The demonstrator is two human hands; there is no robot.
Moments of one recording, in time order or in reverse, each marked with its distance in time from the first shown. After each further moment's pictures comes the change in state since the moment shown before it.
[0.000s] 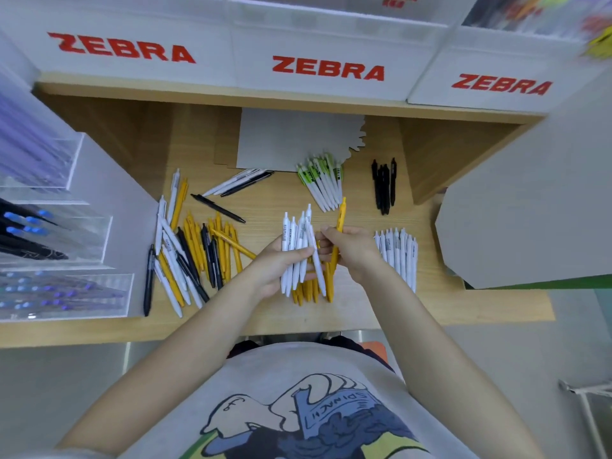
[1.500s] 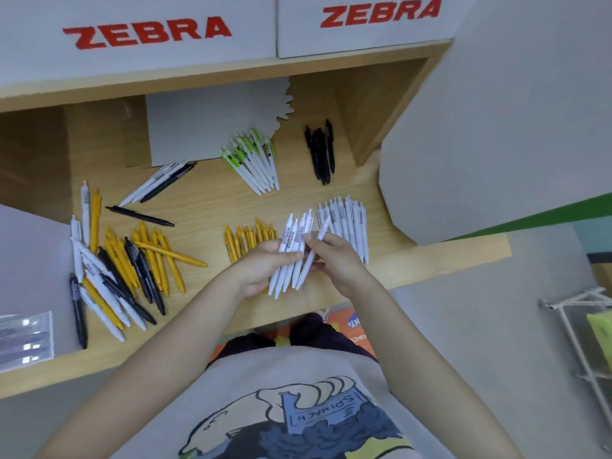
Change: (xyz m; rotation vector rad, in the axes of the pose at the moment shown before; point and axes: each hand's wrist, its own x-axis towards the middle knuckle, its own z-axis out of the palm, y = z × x) left_hand 0.040 -0.034 0.074 0.258 -0.176 -0.211; right_hand 0.002 0.071 -0.094 0.220 -0.100 -0.011
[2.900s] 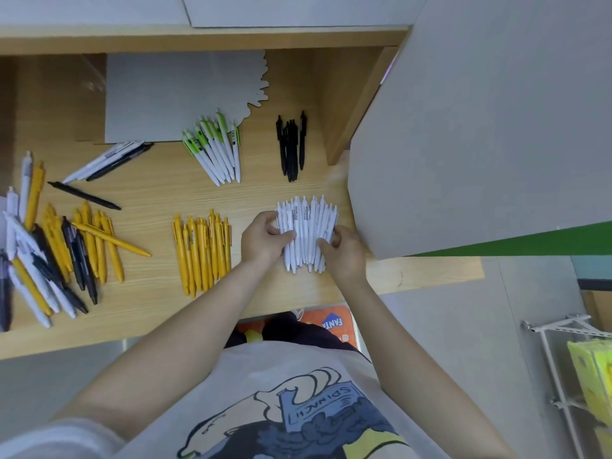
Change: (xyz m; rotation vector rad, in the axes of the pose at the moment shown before) left_hand 0.110 -0.026 0.071 0.458 0.741 0.212; right_hand 0.046 0.021 -0.119 -0.771 0.407 -0.236
